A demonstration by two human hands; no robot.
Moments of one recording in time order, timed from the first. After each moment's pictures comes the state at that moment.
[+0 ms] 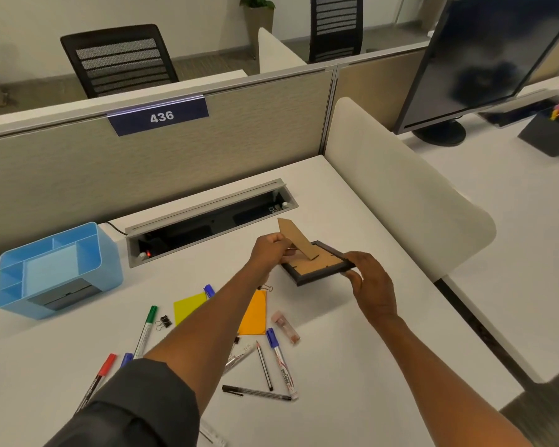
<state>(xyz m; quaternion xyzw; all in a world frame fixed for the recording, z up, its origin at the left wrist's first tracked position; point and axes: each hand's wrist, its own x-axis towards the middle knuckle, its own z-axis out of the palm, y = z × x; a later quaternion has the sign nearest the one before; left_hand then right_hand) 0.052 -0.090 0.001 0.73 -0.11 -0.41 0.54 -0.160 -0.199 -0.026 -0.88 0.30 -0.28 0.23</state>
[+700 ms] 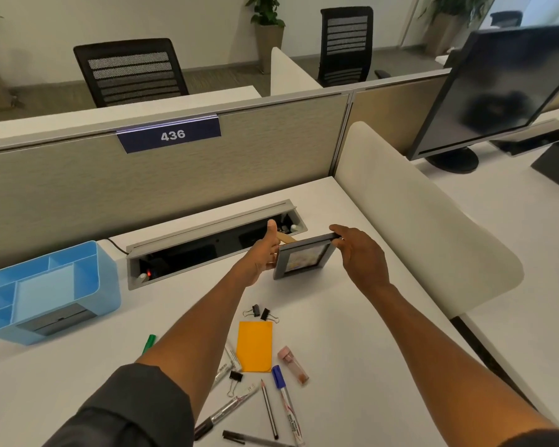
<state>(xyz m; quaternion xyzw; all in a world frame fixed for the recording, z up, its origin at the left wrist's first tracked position) 0.130 -0.101 0.008 0.69 -0.14 -0.49 0.52 -0.047 -0.253 0.015 -0.91 0.25 -0.28 0.19</state>
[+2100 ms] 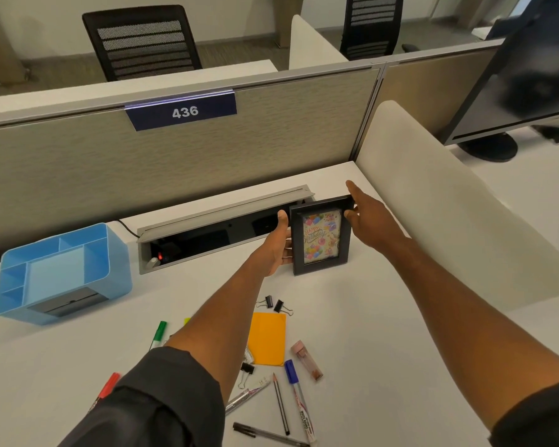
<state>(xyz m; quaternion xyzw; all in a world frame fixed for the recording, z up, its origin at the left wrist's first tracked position) 0.137 -0.117 -0.018 0.65 -0.04 -0.51 0.55 0.016 -0.295 0.031 -0.93 0.27 -0.07 0.24</state>
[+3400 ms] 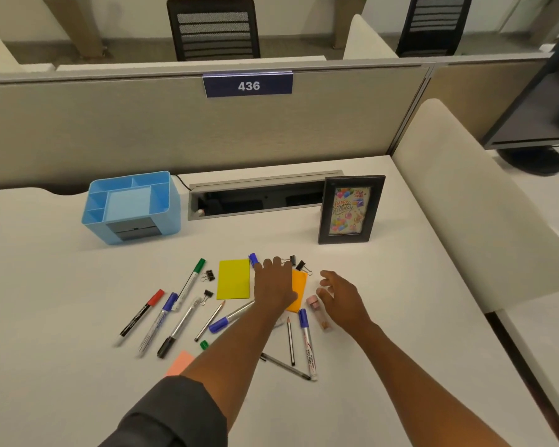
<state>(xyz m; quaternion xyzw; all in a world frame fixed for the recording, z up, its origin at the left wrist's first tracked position) 0.016 0.023 -0.051 0.94 -0.30 -0.13 -0.04 -0.096 -0.110 -0.065 -0.87 0.29 0.03 0.40</state>
